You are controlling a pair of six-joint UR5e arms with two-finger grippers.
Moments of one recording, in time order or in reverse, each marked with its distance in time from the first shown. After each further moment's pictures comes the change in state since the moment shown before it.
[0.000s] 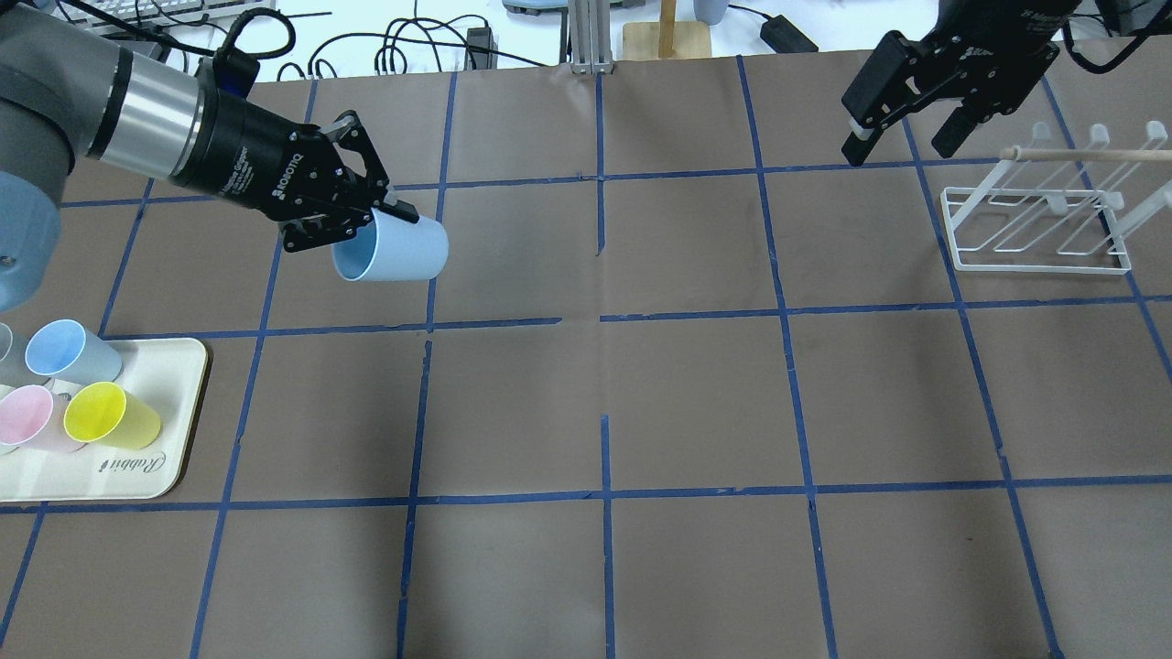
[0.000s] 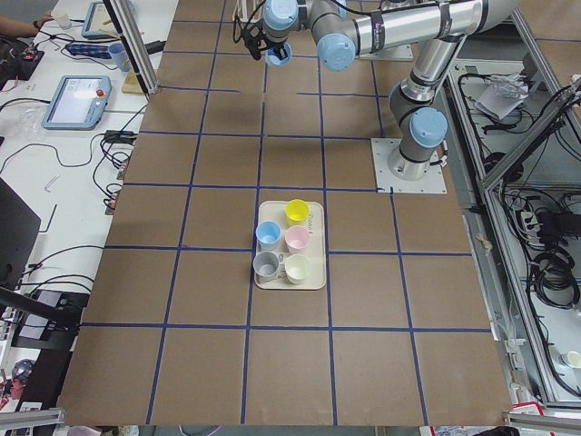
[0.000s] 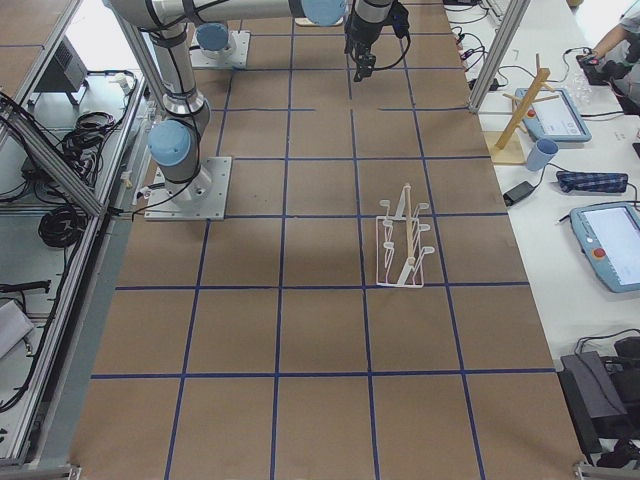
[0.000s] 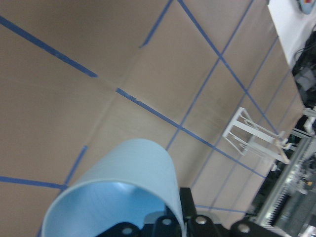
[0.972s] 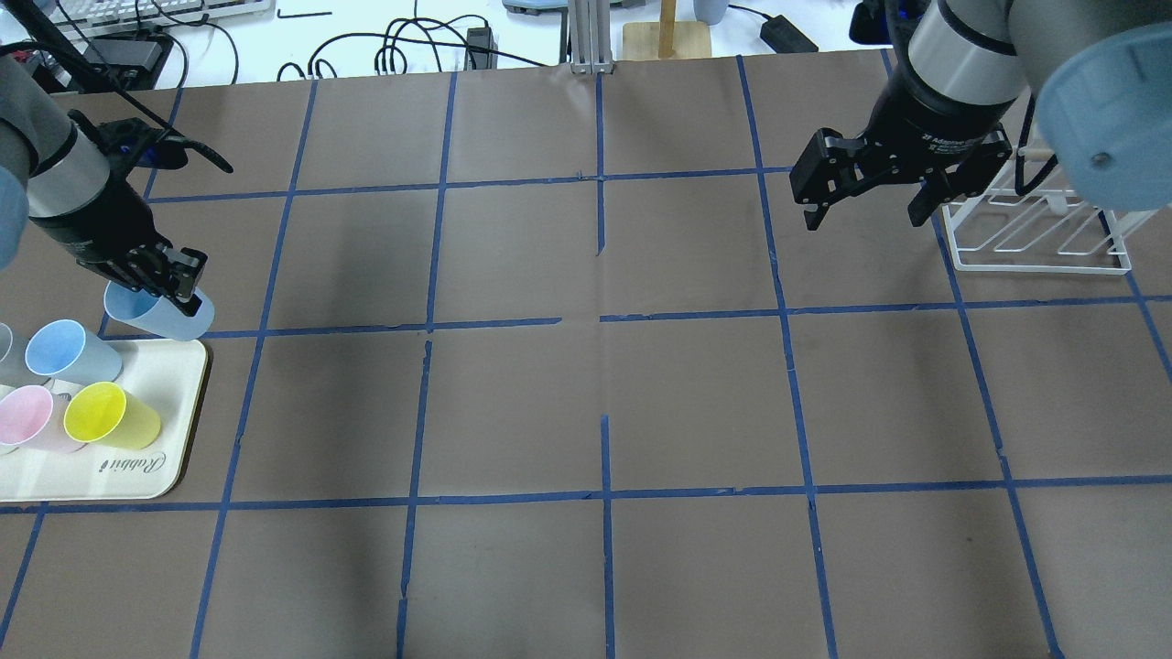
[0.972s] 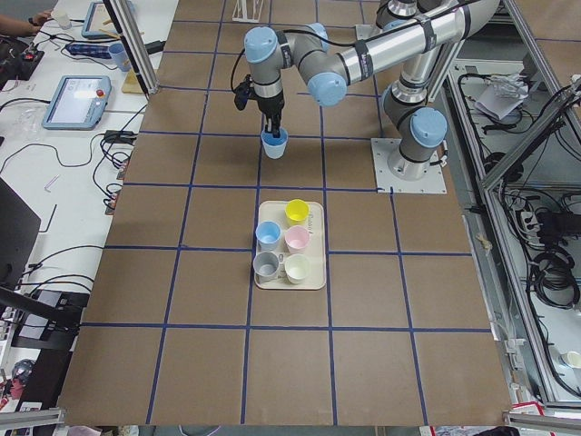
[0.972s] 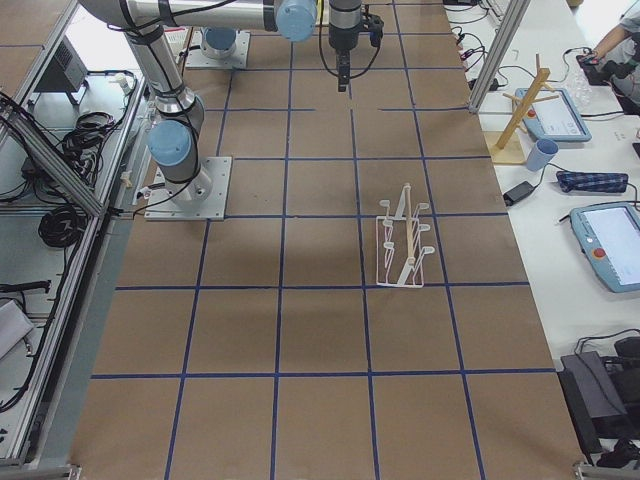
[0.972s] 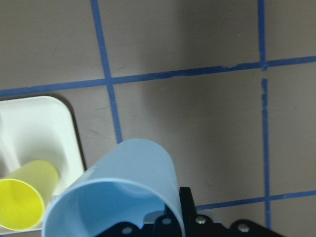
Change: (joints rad) left arm 0.169 -0.154 0.006 0.079 0.695 0.862; right arm 0.093 -0.144 0.283 -0.298 -0.123 0.316
